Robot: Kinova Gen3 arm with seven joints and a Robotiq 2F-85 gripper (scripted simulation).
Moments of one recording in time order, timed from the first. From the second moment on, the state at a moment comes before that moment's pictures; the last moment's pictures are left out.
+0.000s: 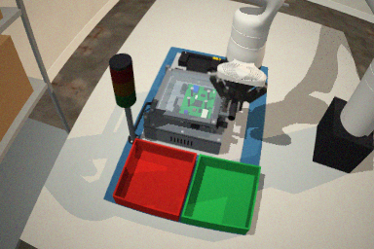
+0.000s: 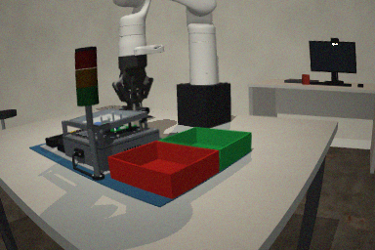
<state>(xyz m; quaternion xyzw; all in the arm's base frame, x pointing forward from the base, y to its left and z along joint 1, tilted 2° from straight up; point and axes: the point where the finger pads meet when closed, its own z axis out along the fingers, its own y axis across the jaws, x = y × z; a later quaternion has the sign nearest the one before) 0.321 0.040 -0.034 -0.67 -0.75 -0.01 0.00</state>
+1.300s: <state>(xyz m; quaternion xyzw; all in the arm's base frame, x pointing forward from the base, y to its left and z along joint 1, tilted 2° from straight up) 0.321 0.040 -0.038 -0.67 -0.75 -0.01 0.00</state>
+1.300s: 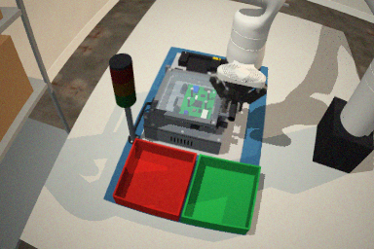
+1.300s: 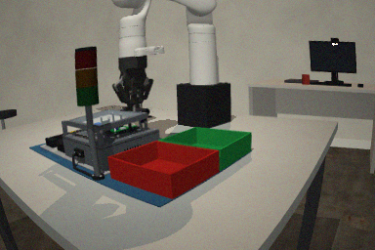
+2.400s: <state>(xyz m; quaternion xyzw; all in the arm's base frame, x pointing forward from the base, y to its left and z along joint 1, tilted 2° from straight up) 0.321 0.041 -0.043 -0.67 -0.75 -0.01 0.00</state>
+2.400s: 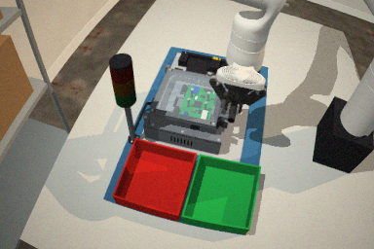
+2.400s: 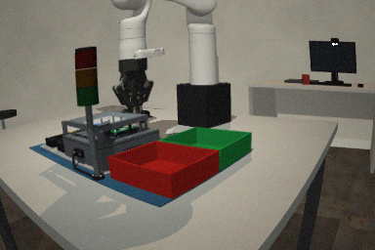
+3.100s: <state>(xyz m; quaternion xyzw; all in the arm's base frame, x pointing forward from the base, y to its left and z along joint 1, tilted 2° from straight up) 0.321 0.041 -0.045 -0.67 -0.75 -0.01 0.00</state>
